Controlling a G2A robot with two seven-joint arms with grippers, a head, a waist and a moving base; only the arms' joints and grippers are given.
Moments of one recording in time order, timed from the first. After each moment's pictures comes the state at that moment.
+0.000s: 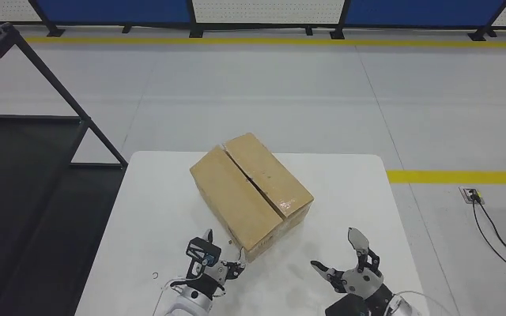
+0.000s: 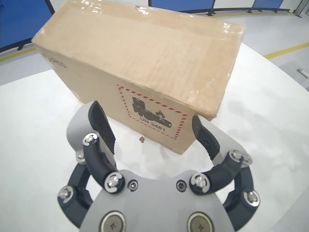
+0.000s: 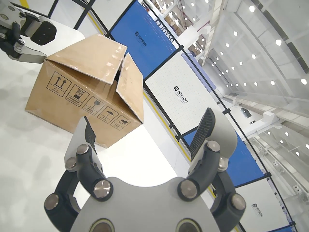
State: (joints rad) left arm 1.51 -1.26 -1.23 -1.88 1.40 0.01 -0.04; right arm -1.65 -1.17 1.49 -2.08 -2.18 -0.17 -0.41
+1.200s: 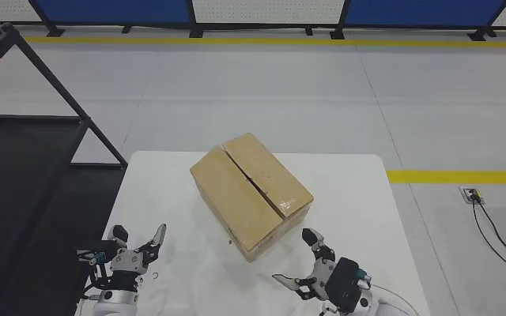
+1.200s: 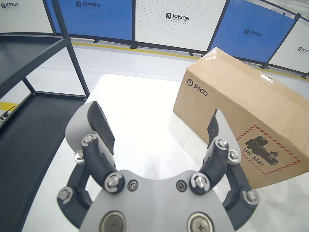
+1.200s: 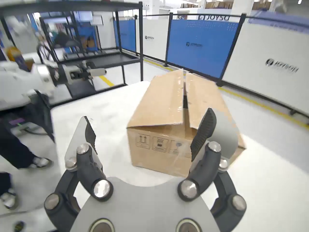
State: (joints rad) left arm 1.65 -1.25 -1.63 -1.96 1.13 0.03 0.09; right arm -1.49 -1.21 1.31 -1.95 -1.14 -0.60 -0.15
